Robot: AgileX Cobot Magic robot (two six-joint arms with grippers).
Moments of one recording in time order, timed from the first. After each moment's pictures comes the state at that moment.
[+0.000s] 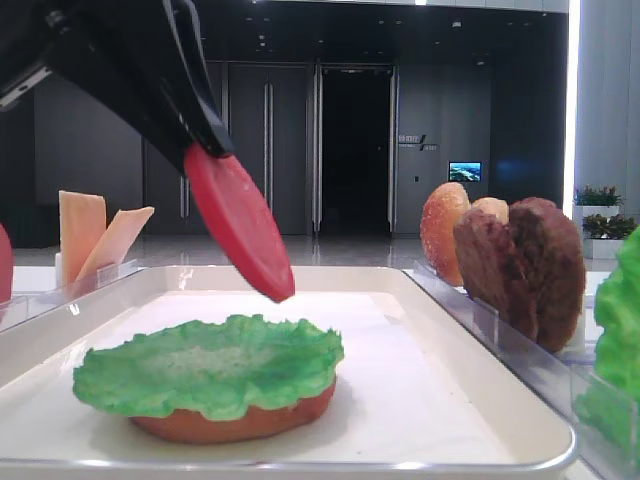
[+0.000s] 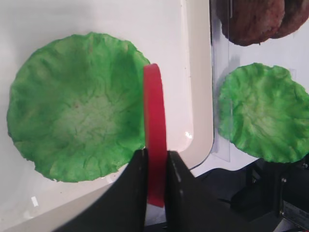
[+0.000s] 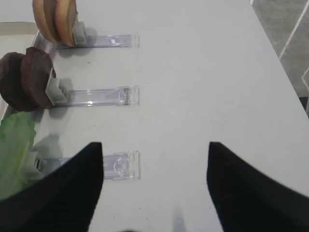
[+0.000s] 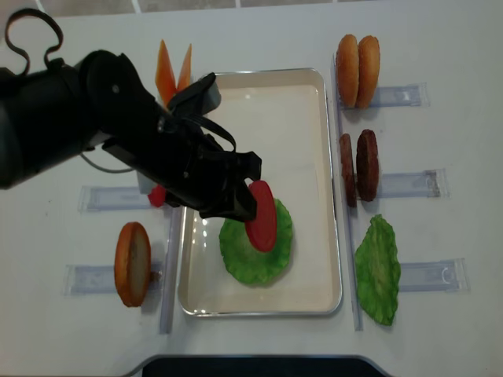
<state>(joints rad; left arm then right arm) -0.58 1.54 -0.93 -0.62 0.72 -0.09 0.01 -0.01 -0.50 0.02 1.14 -0.03</state>
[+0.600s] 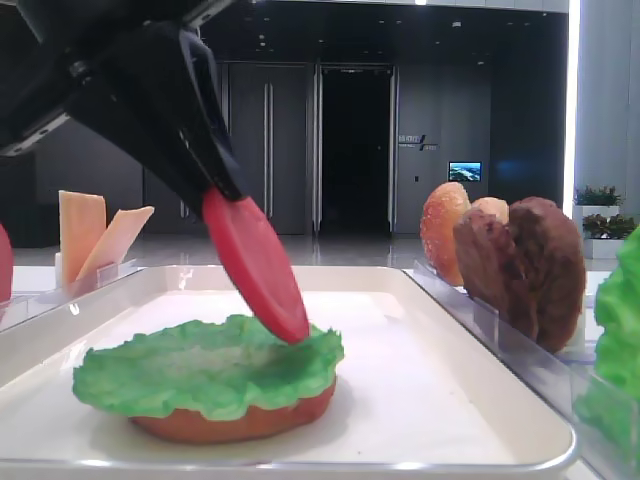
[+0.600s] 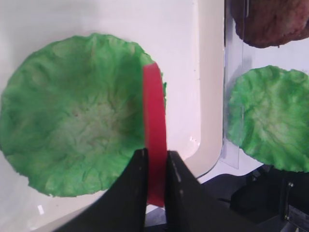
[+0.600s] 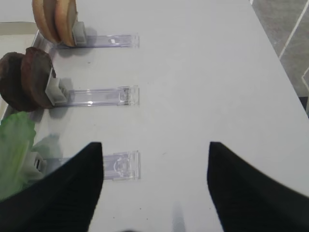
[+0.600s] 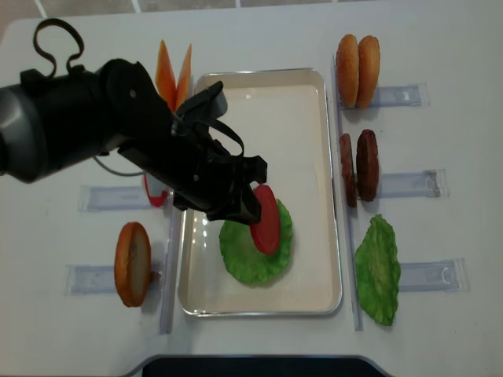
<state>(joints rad) -0.59 1.60 -0.93 -0.66 0.68 -0.05 0.01 -0.01 -0.50 0.02 1.14 -0.03</state>
